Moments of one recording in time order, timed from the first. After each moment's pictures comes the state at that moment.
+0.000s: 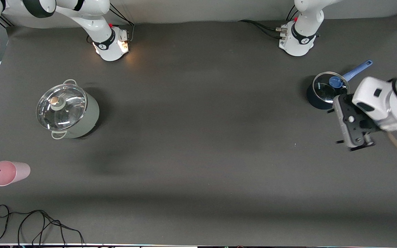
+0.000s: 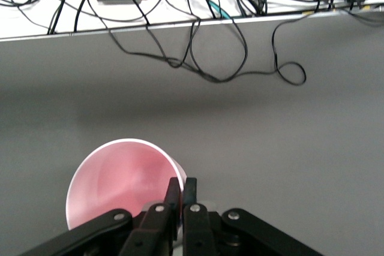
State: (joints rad) left arm 0.36 0.40 -0.68 -1.19 0.20 1.41 1.01; right arm -0.10 0.54 -0.07 -1.12 -0.05 1.84 -0.03
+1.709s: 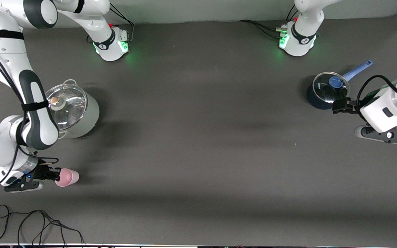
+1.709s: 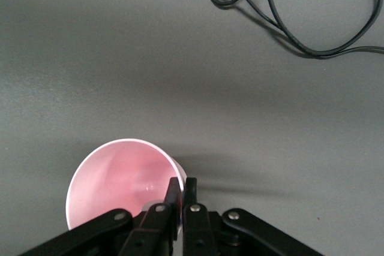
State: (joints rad) left arm 0.37 0.38 -0.67 -1.21 0.21 1.30 -0.06; right arm -0.12 0.67 -0.07 -1.63 0.12 2.50 -0.34
